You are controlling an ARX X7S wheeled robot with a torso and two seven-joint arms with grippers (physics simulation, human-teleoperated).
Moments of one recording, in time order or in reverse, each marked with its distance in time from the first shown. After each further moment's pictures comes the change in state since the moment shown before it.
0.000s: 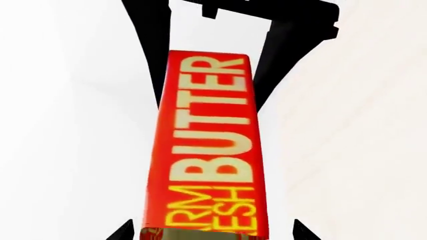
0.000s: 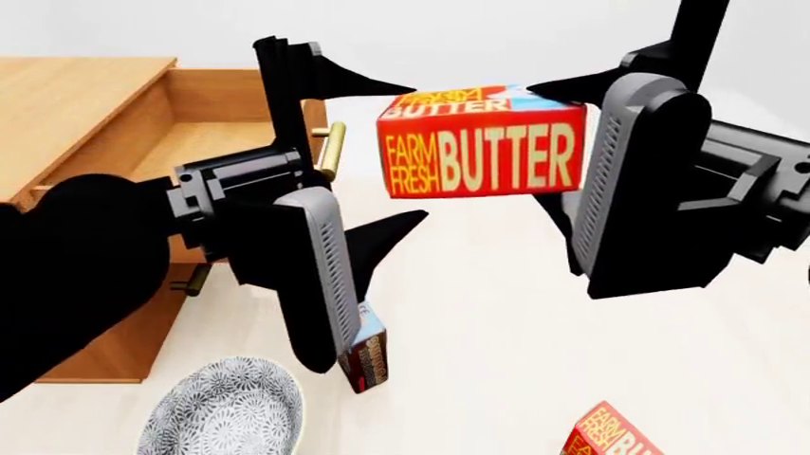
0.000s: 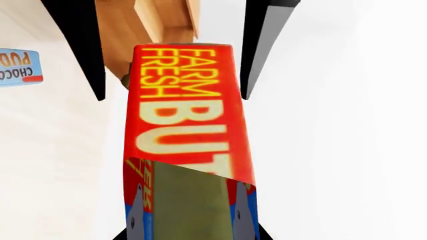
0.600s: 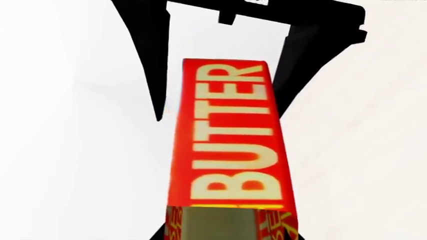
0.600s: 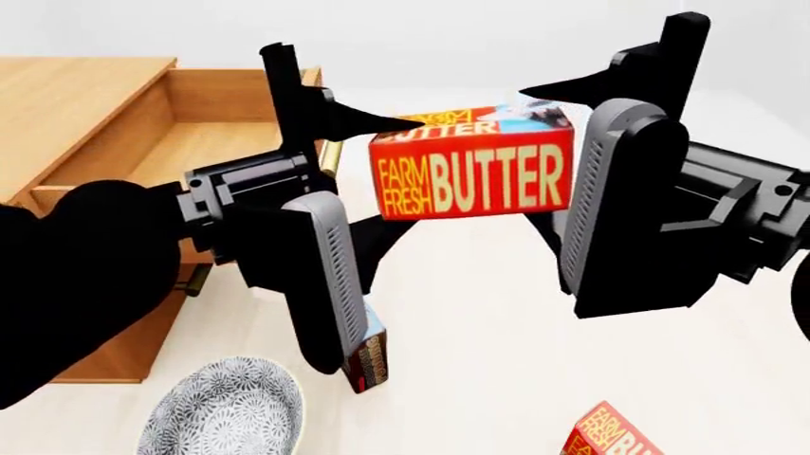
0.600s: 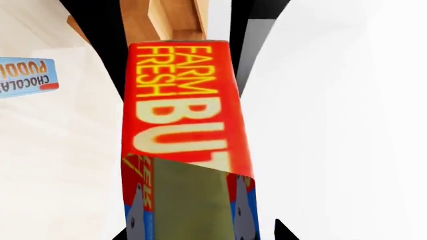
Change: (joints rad) left arm 0.026 0.017 -0.005 -0.015 0.015 0.017 -0.019; right arm -0.029 -0.003 -0.003 -0.050 0.013 0.057 0.013
